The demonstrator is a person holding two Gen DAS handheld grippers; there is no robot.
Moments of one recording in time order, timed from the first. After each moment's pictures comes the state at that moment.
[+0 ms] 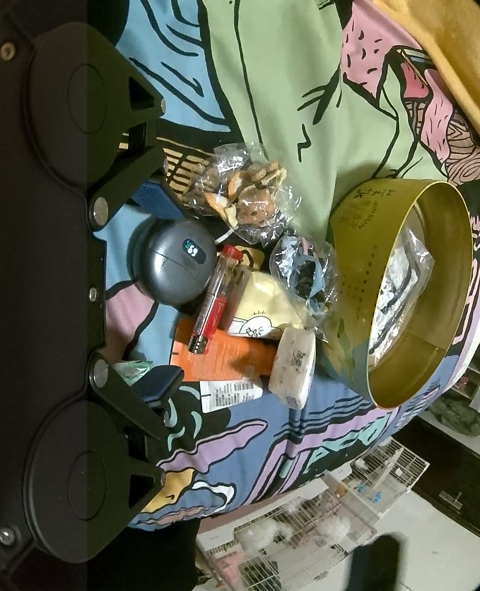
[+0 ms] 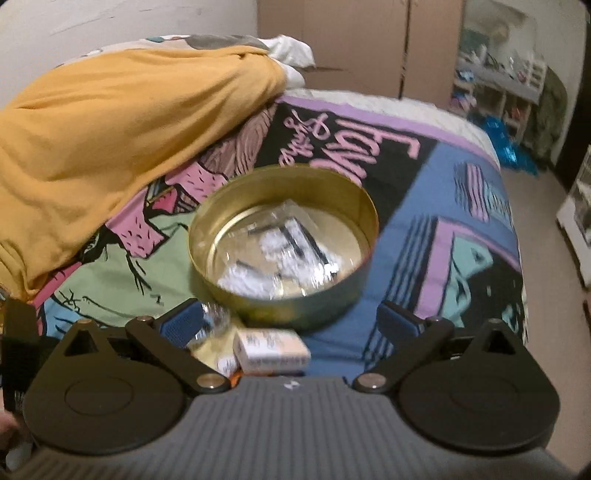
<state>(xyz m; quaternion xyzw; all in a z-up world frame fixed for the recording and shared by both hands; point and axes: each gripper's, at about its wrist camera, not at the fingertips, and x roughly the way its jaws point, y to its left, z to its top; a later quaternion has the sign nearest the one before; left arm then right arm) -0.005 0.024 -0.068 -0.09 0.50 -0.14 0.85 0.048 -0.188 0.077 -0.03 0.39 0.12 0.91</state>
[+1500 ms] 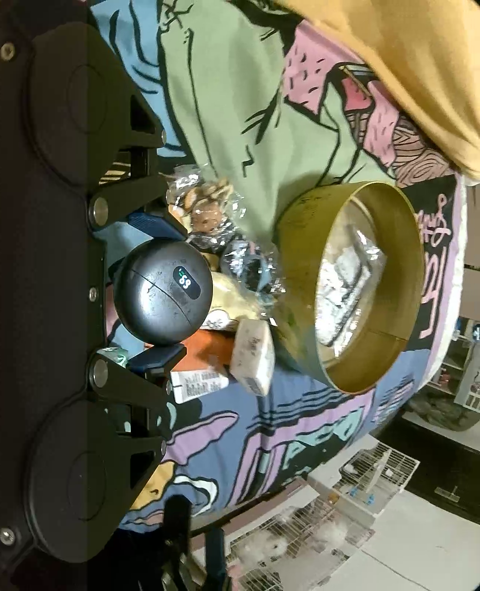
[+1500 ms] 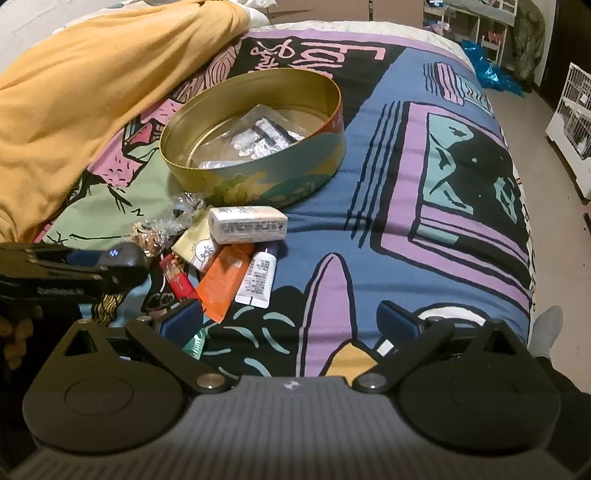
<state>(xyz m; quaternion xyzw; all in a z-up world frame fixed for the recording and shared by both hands) -0.015 0.019 -0.016 -0.05 0.46 -0.13 0.88 -0.005 -0.224 0.011 0.01 0.47 0.10 0.88</state>
